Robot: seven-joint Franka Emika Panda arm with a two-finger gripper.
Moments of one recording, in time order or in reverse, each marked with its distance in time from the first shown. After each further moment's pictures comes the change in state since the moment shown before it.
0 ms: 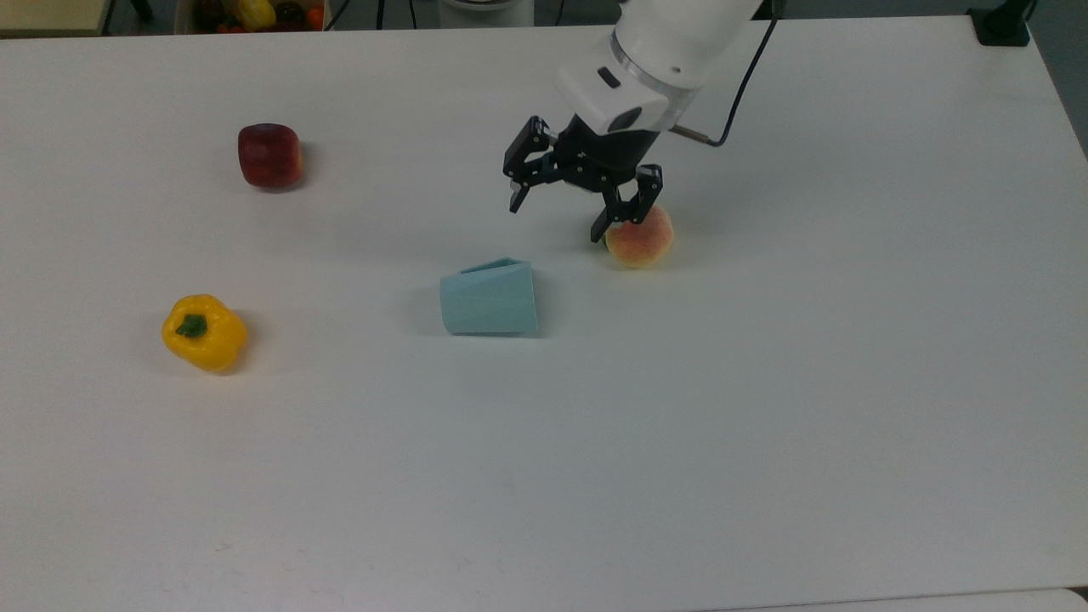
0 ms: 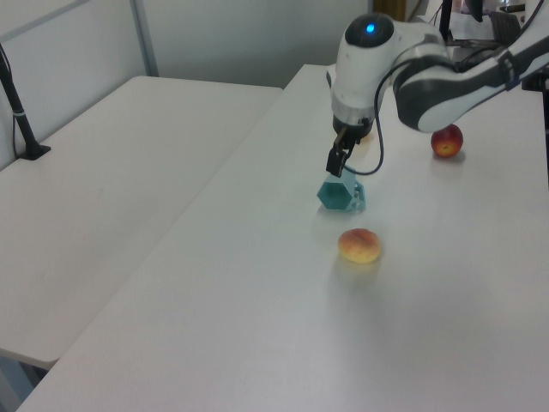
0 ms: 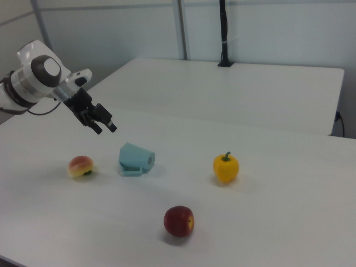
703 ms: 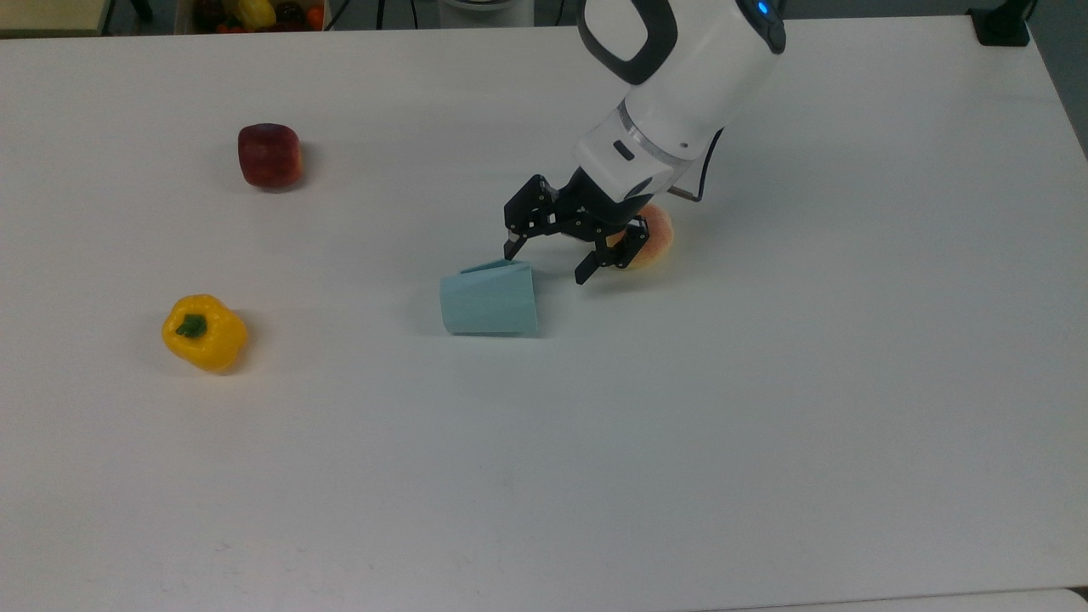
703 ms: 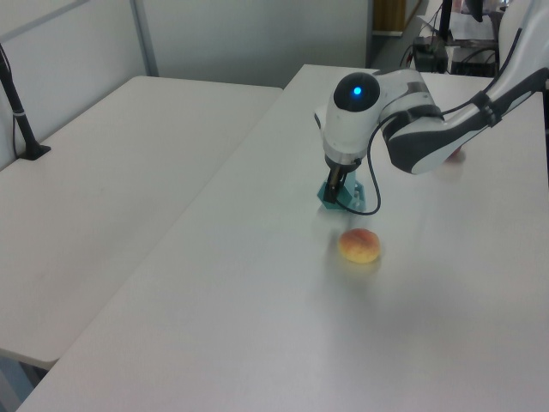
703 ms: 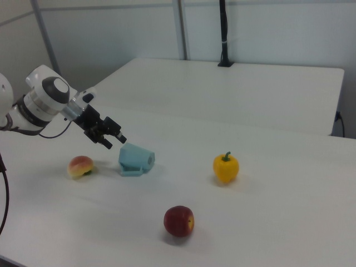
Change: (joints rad) arm 0.002 0.122 0.004 0.000 -0.172 0.058 0.018
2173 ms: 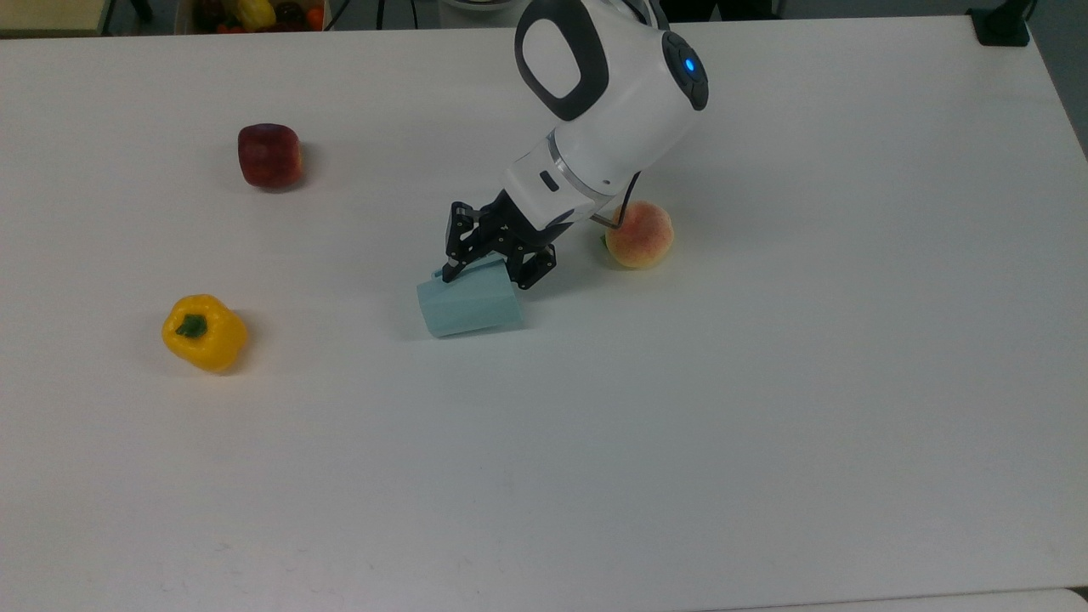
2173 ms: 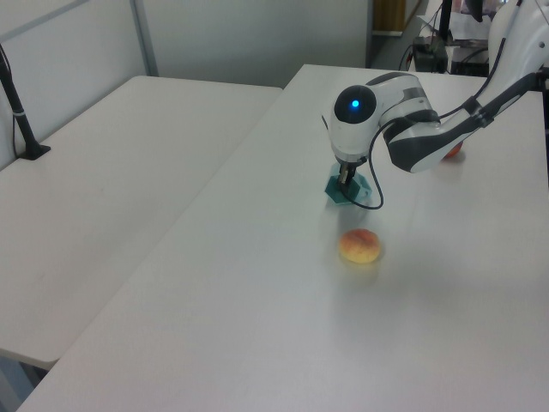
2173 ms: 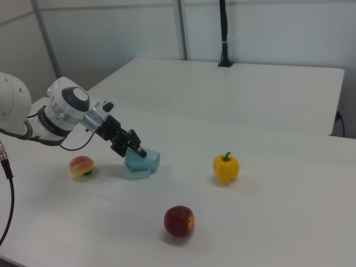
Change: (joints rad) arm -0.096 0.018 -0.004 -0.042 -0.121 -0.009 0.002
